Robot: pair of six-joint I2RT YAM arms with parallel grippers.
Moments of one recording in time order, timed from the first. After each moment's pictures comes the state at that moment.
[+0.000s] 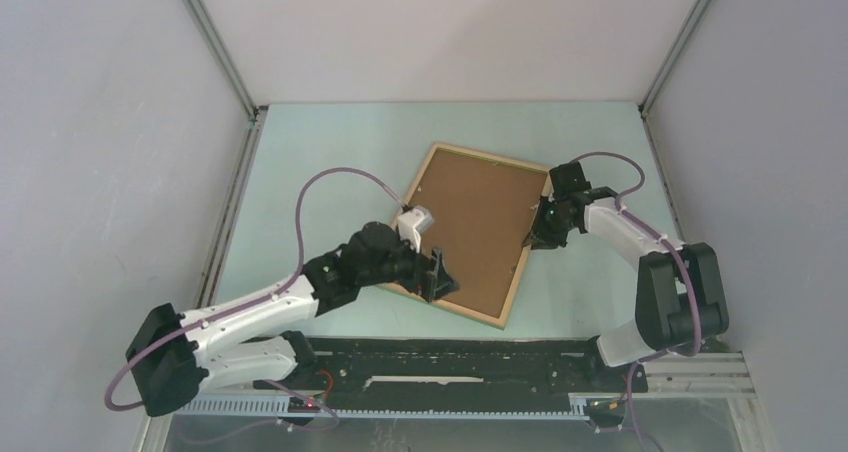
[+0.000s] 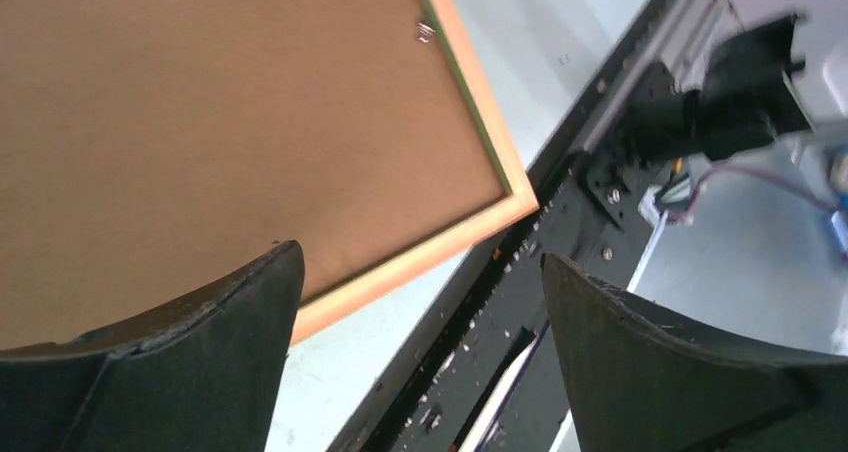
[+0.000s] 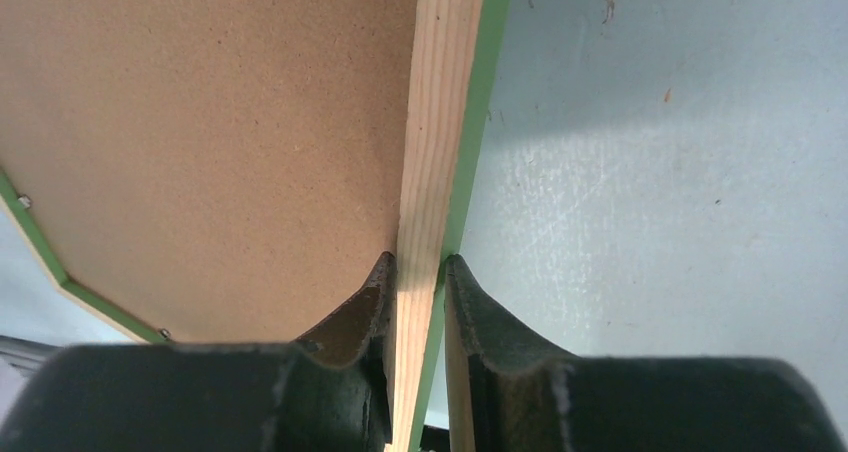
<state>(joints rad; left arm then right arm) -0.87 1.07 0.64 -0.07 0.24 -0.50 0.22 1.50 0.93 -0.60 -0.18 0.56</state>
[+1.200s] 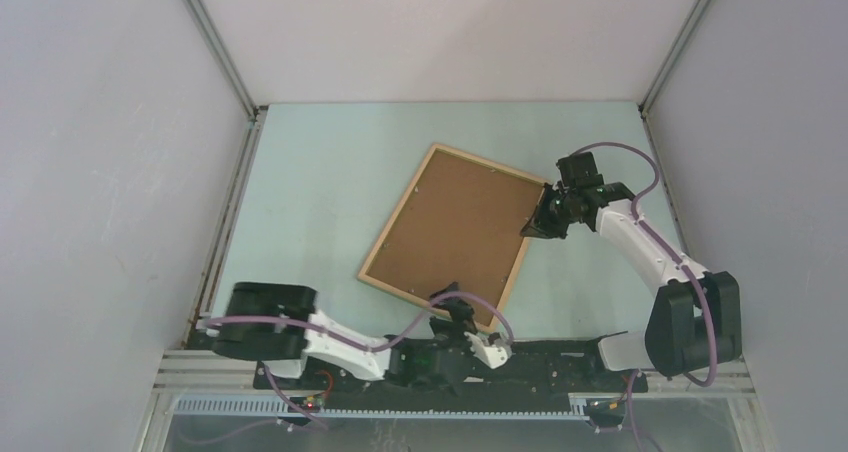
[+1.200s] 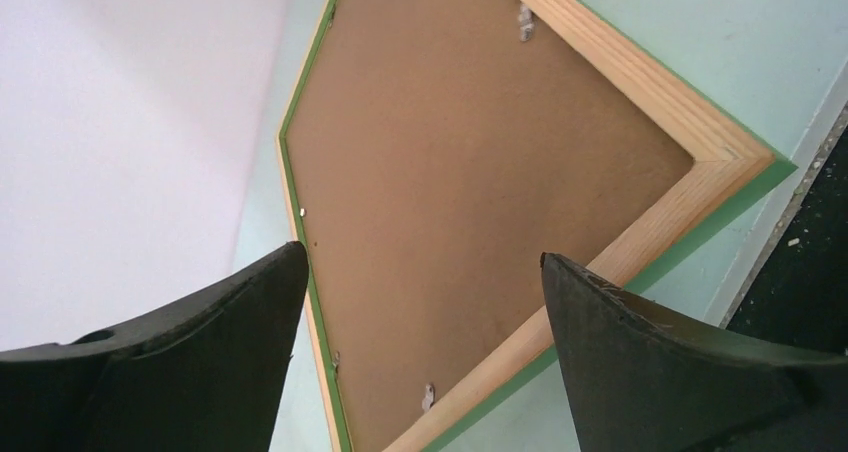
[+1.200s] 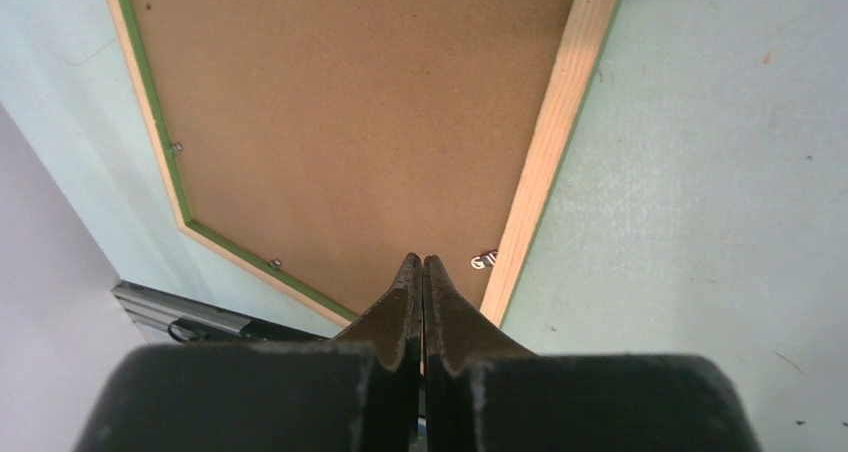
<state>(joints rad) -1.67 1.67 0.60 0.57 -1.01 0.57 0.22 1.37 0.99 -0.66 -0.29 0.65</state>
